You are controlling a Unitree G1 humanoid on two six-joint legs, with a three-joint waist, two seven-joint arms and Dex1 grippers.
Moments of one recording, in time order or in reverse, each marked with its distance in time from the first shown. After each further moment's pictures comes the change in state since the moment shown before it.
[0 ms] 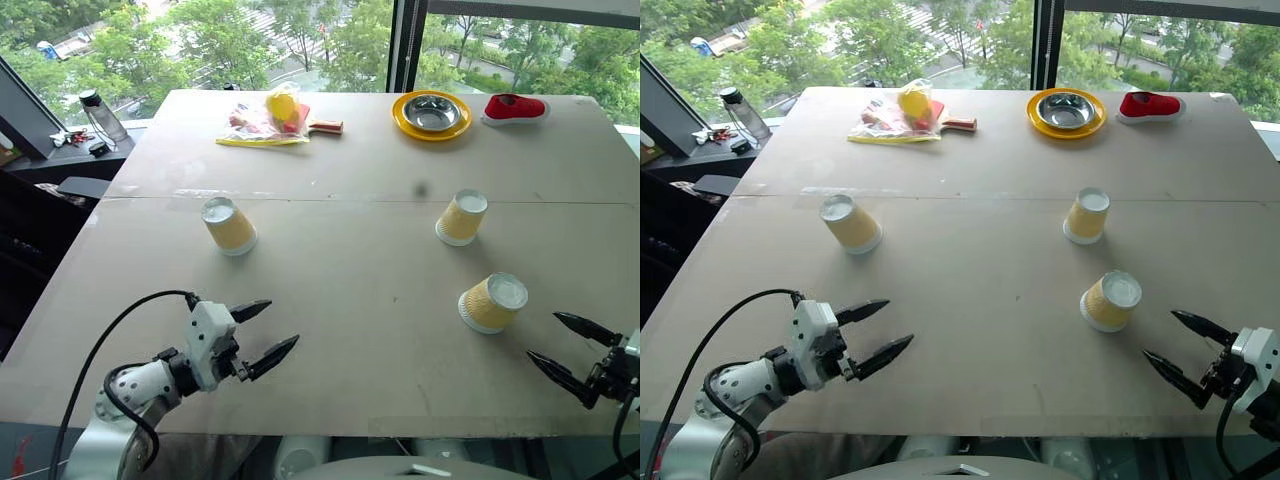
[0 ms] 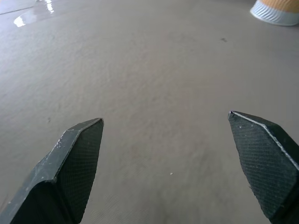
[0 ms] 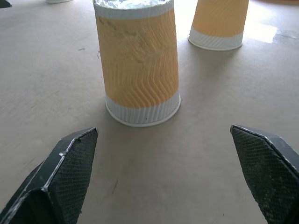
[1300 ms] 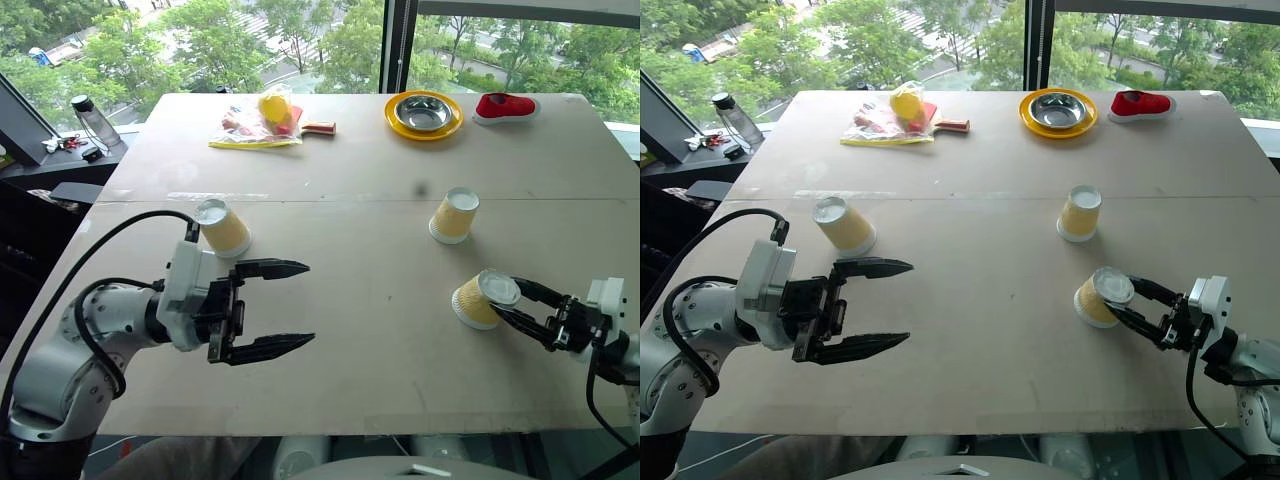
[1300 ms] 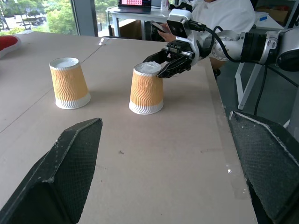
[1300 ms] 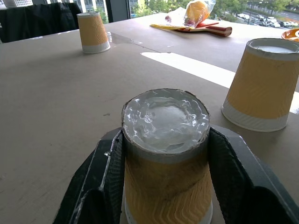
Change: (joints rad) left arm -0.309 0.241 0.070 -0.164 -0.355 0.235 -0.236; right arm -0.183 0.009 0.132 -0.166 0.031 0.187 -0.074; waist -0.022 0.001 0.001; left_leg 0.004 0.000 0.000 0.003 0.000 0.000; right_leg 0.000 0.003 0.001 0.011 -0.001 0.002
